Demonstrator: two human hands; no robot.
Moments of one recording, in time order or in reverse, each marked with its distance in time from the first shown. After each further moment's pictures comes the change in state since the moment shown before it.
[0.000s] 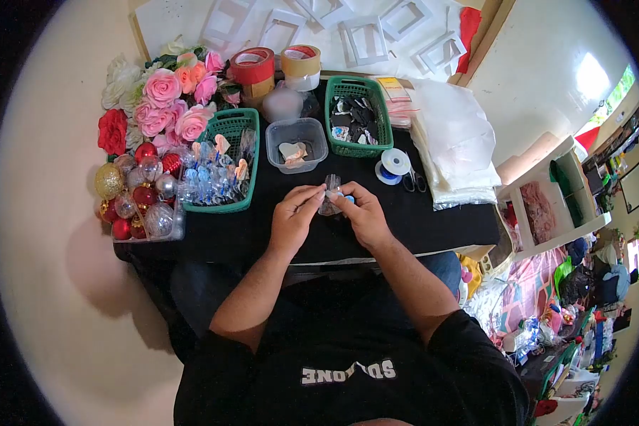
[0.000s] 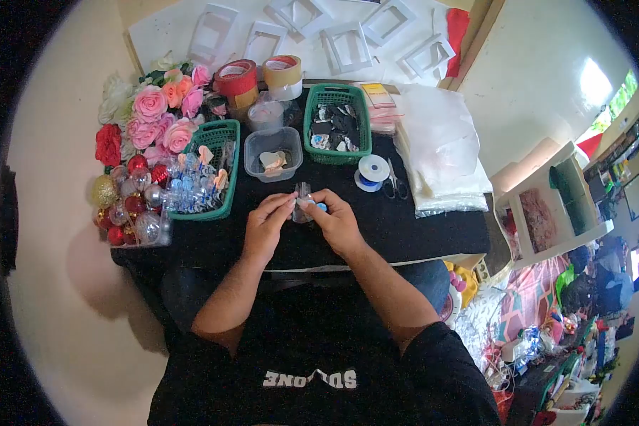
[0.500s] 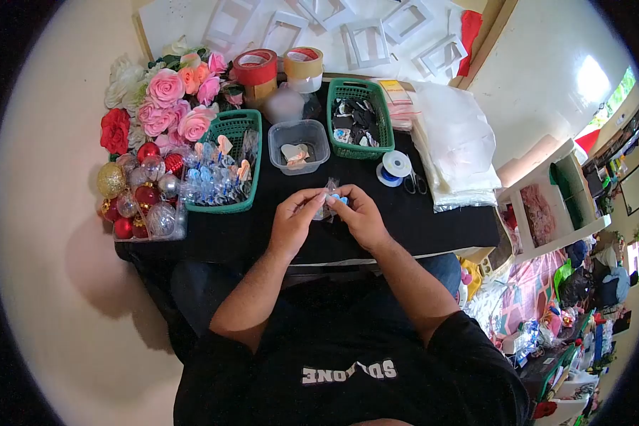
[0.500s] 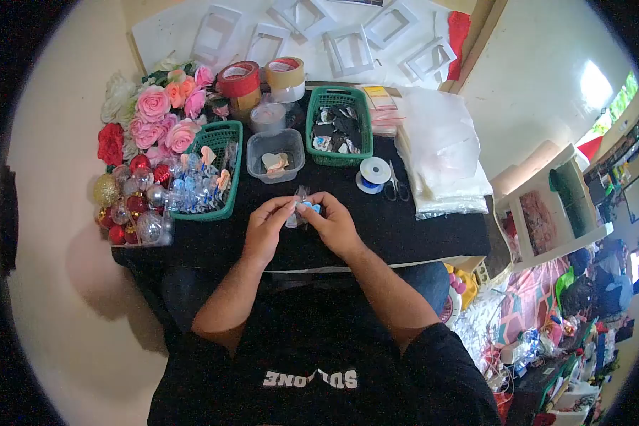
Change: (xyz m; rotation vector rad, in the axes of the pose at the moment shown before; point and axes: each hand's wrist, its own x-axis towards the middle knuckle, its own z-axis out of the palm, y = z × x) left_hand -0.002 0.002 -0.003 -0.174 -0.048 -0.150; right_hand 0.002 0.001 0.001 -0.129 -0.040 0.077
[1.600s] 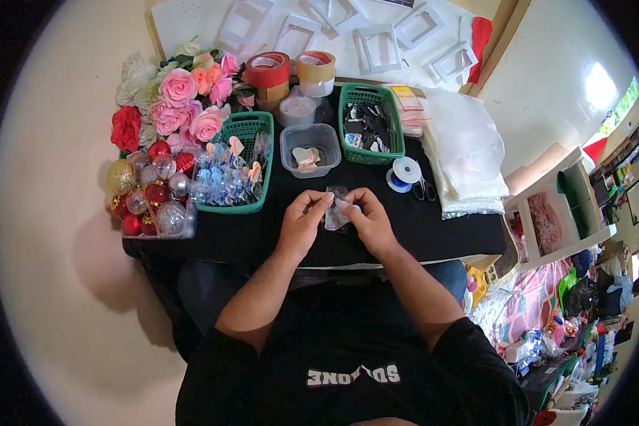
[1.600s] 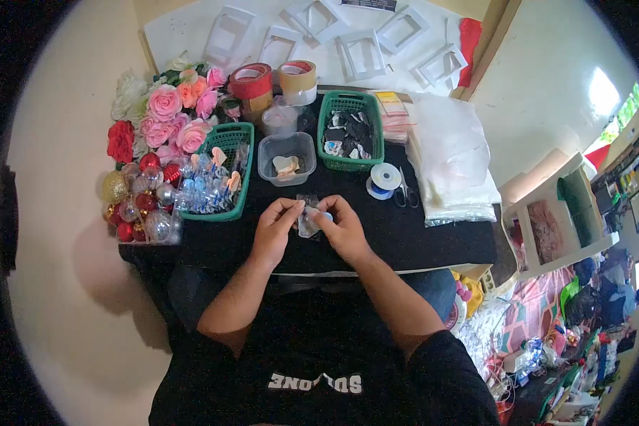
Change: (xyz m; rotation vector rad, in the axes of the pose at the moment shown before) left_hand 0.003 0.000 0.000 0.000 0.054 -0.035; right_hand -0.002 0.004 0.005 0.108 0.036 -0.087
